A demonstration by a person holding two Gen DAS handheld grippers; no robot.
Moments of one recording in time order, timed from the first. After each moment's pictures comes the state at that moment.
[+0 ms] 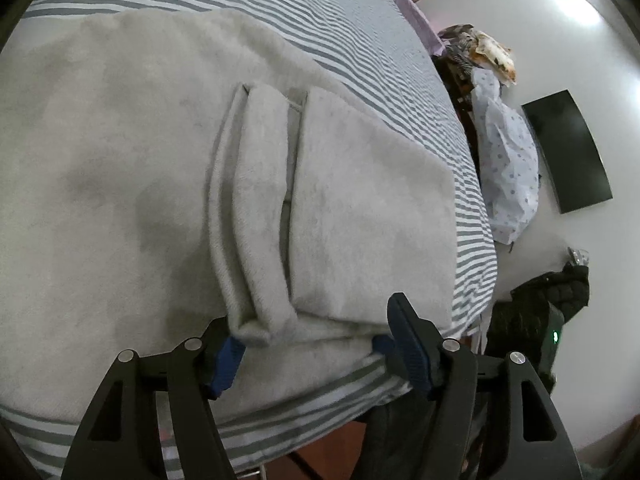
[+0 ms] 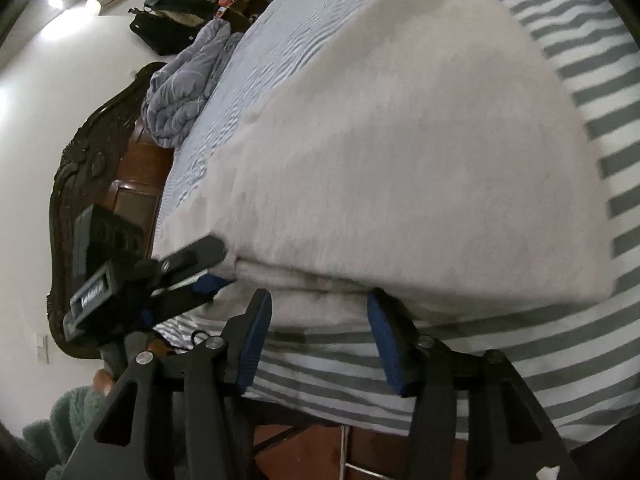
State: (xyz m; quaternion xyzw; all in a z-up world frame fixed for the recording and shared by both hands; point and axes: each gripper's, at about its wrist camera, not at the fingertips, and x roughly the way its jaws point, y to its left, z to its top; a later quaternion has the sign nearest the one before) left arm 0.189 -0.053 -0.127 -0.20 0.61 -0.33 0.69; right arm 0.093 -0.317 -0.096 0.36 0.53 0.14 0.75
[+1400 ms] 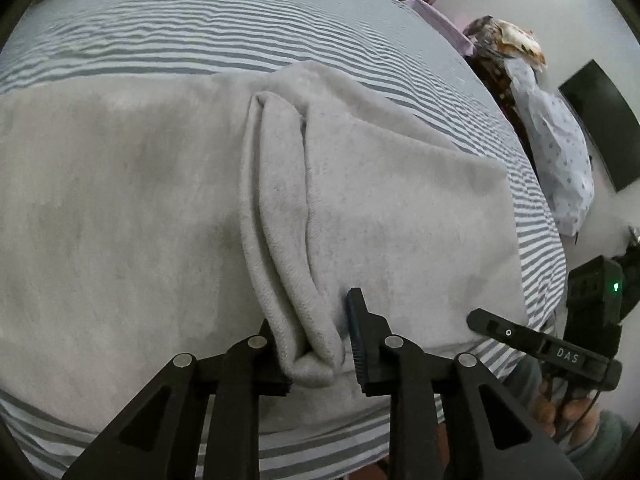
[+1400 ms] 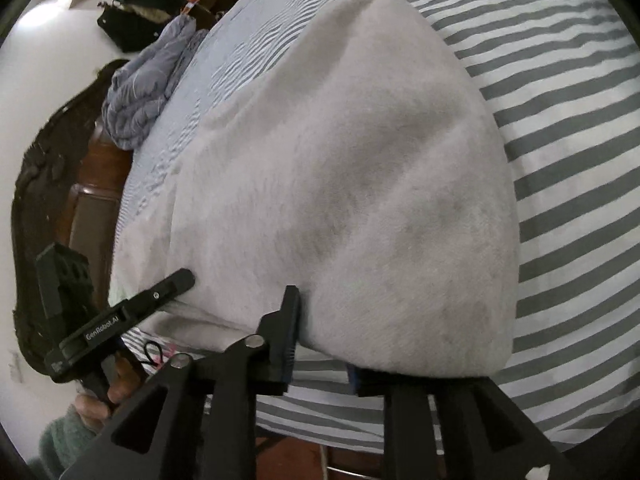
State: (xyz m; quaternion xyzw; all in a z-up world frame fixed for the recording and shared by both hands) left arm 0.189 -0.001 -0.120 -0.08 0.58 -0.26 0.77; right arm 0.103 -0.300 -0.097 0.31 0.57 0.06 0.76
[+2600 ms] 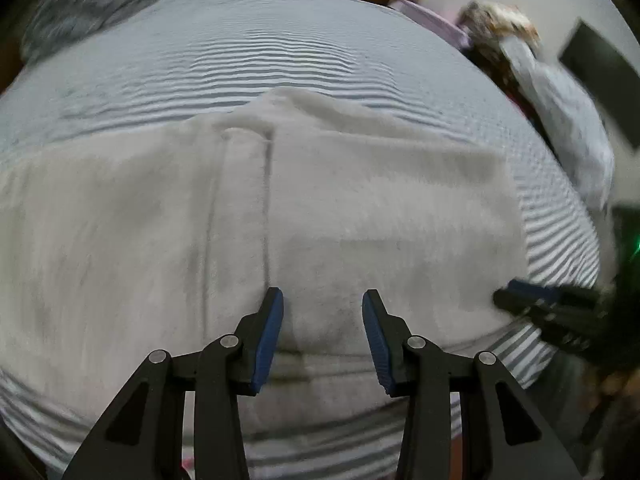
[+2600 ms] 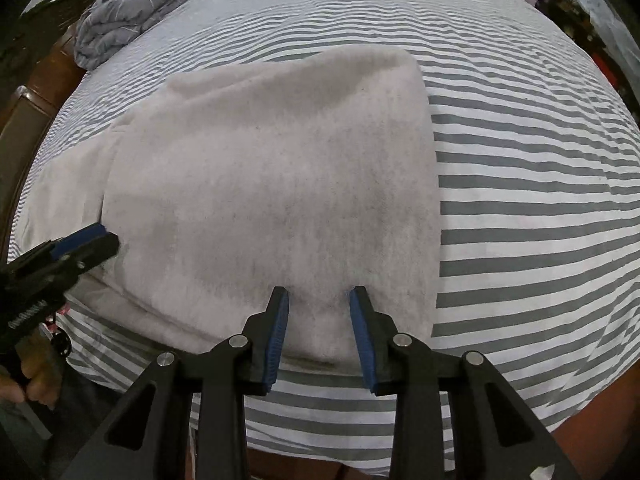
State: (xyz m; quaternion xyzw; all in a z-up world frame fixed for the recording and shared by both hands) left arm 0.169 -0.026 -0.096 -0.02 0.53 -0.23 0.81; right arm 0.110 -0.294 -0.080 0.08 0.61 0.00 0.79
